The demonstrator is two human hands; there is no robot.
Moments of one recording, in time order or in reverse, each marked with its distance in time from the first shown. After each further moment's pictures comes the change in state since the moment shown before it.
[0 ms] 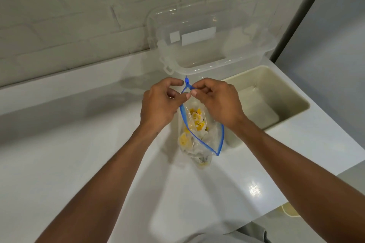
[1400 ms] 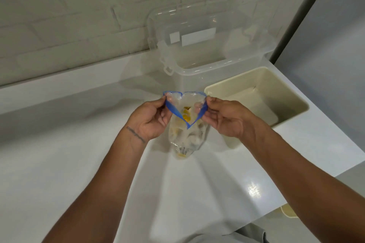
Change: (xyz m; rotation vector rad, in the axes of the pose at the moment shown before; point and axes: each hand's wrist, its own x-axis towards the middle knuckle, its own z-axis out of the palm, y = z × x) left_hand 0.004 -0.017 -0.011 -1.310 -0.108 -0.871; right_hand -0.010 0.011 -0.006 1.212 -0.215 0.914
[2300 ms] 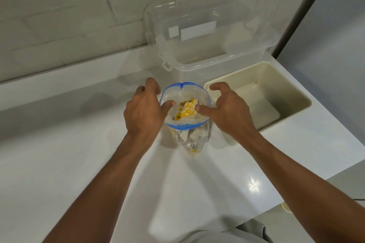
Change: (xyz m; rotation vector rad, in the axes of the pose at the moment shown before) left_hand -0.008 -0.013 -0.009 1.832 0.575 1.088; right_hand -0.012 0.012 -0.007 -1.277 0.448 -0.624
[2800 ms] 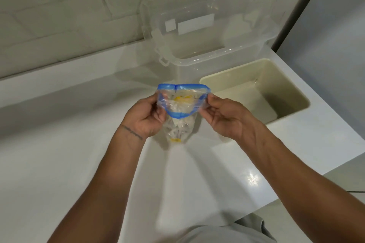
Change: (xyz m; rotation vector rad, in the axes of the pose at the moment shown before) left_hand 0.014 -0.005 0.008 -1.775 -0.544 -1.203; right_hand 0.004 -0.001 0.005 1.511 -0.341 0.707
